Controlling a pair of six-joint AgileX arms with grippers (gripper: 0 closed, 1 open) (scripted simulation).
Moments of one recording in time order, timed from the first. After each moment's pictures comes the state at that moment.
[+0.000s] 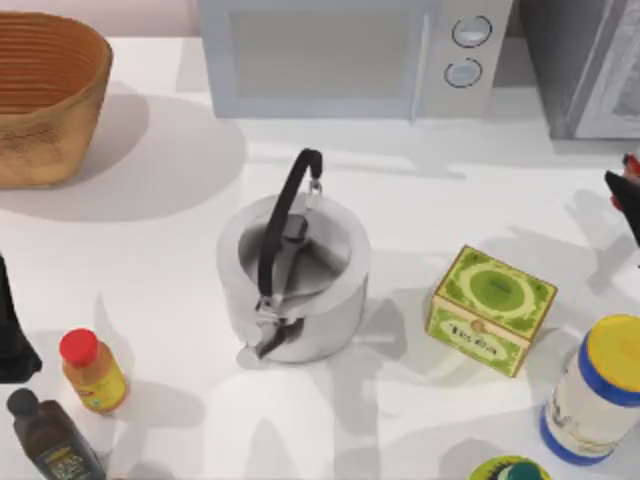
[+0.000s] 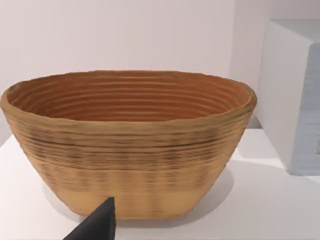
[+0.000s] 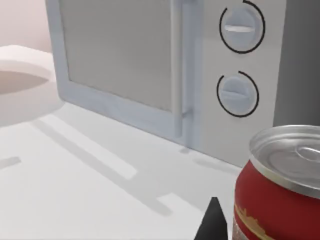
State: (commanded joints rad) left arm 0.00 0.00 0.00 0.00 0.00 0.00; right arm -0.25 2.18 0.61 1.59 -0.95 0.03
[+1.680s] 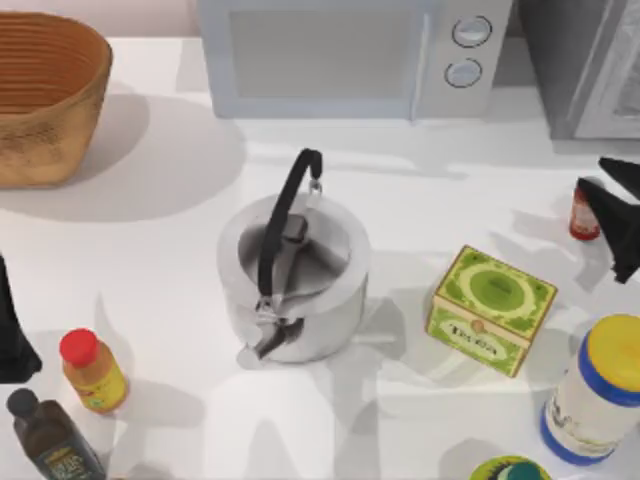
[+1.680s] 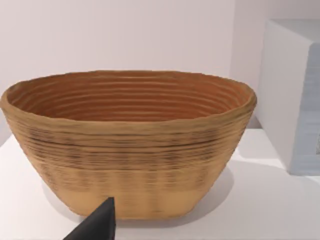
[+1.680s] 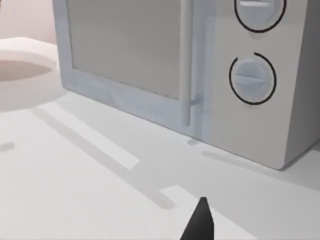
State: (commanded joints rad) left arm 0.00 0.00 0.00 0.00 0.00 0.00; right arm -0.19 2.33 0.71 1.65 -0.94 0.03
